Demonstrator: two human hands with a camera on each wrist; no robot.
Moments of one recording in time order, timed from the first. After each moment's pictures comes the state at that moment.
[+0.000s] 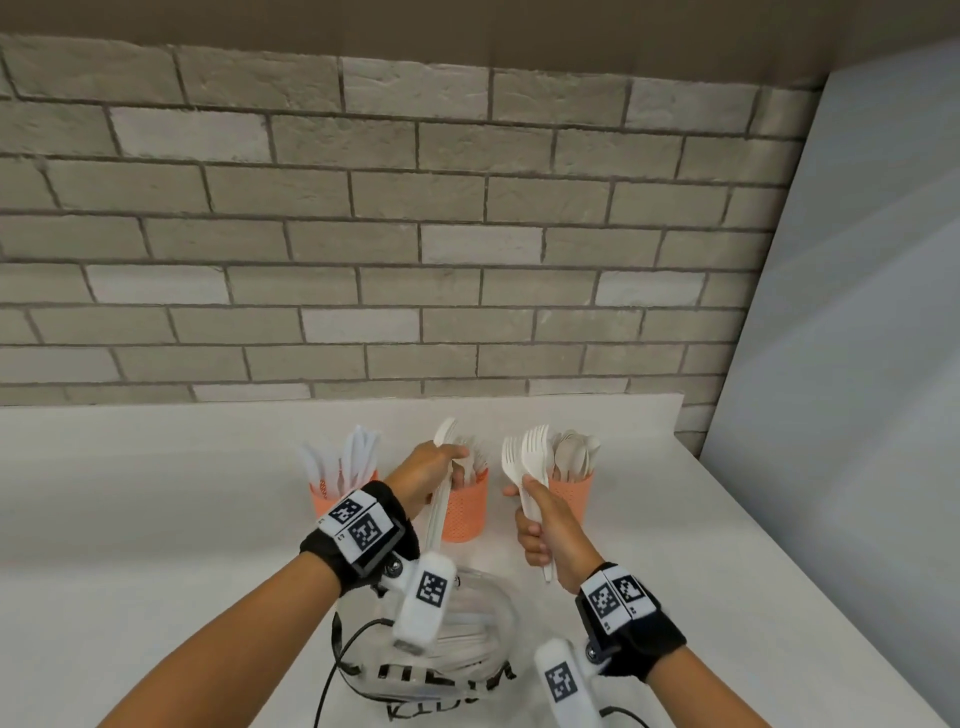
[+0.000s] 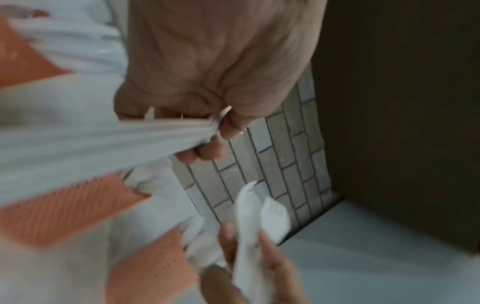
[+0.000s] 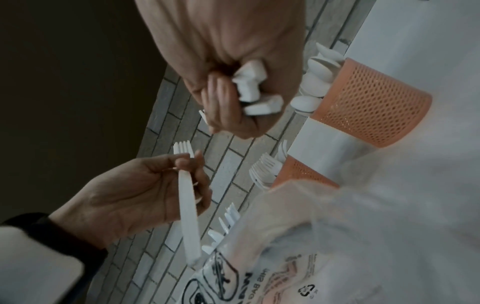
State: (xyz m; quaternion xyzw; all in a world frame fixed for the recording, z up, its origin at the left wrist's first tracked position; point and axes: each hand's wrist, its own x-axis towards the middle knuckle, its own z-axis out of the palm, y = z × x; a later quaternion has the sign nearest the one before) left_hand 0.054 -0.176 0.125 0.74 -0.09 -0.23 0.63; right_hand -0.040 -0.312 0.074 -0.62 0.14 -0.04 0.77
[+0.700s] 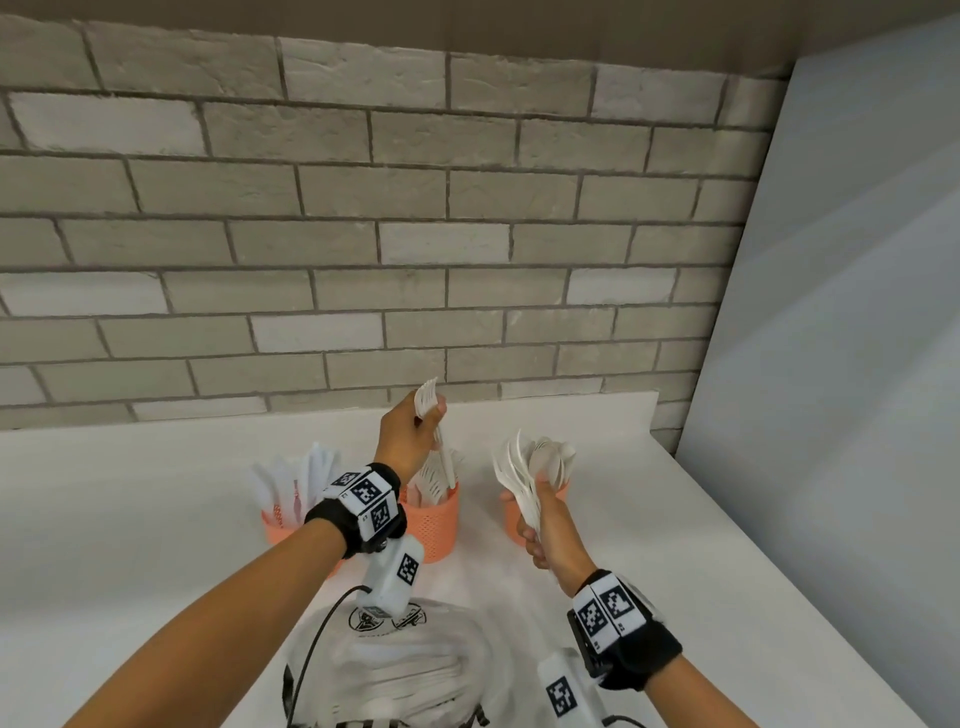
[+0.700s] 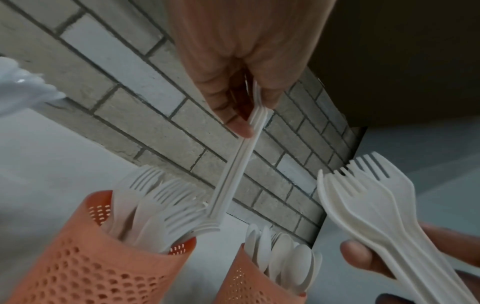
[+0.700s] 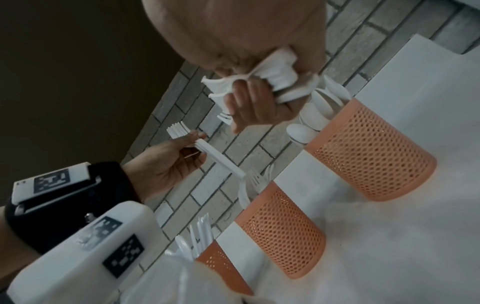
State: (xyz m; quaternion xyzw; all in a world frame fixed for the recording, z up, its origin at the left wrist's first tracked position) left_hand 0.111 -0.217 0.123 0.79 -0.23 0.06 0.57; right_hand -0.023 -0.347 0.067 -0.68 0.22 -0.09 0.69
